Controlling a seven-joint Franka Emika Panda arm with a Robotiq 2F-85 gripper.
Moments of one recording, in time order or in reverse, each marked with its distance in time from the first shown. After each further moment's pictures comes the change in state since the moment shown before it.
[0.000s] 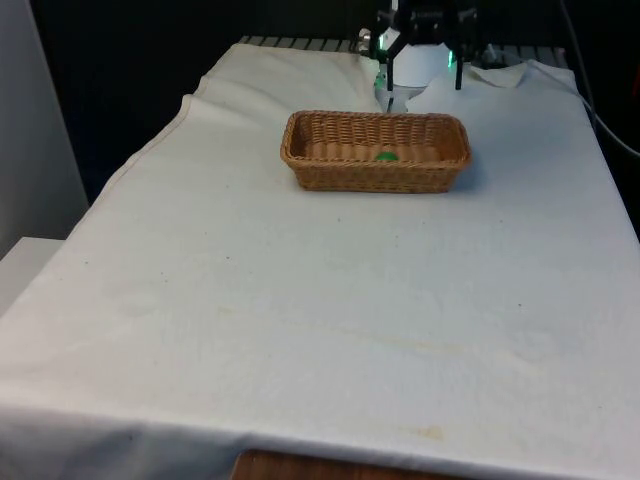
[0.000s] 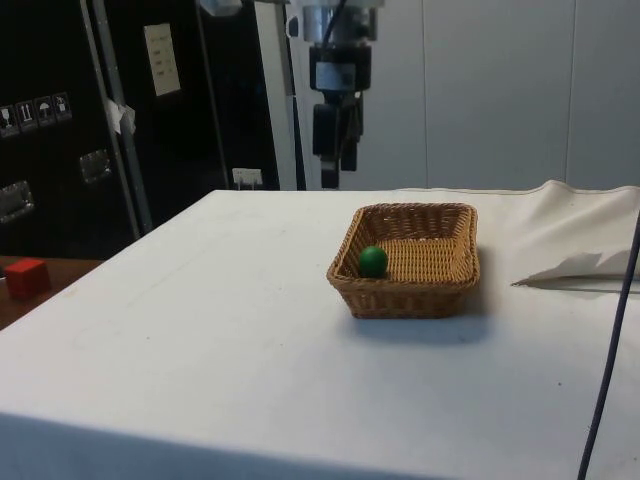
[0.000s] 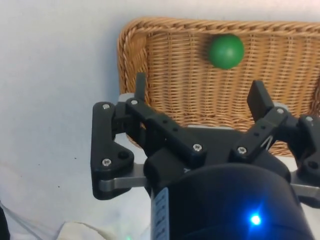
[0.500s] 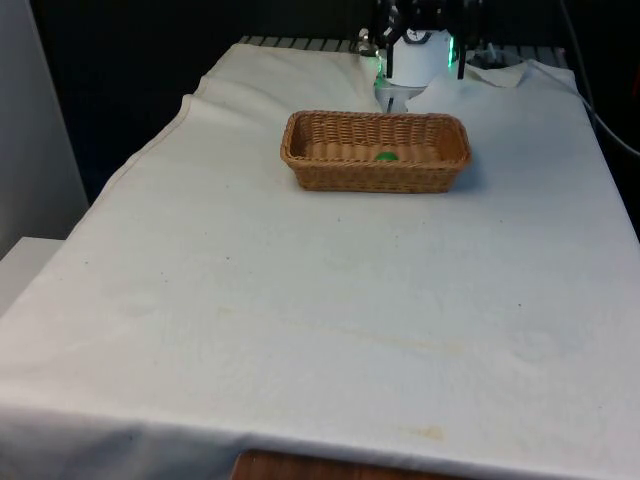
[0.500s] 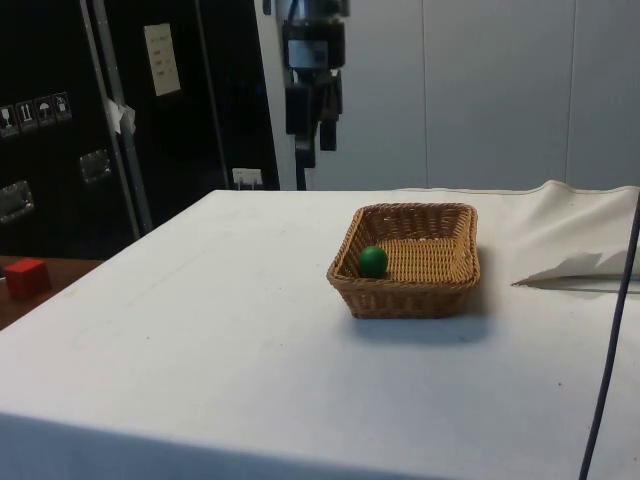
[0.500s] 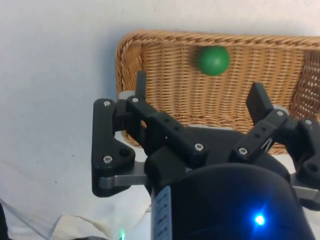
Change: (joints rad) arm 0.000 0.036 0.010 0.131 -0.019 -0.117 0.041
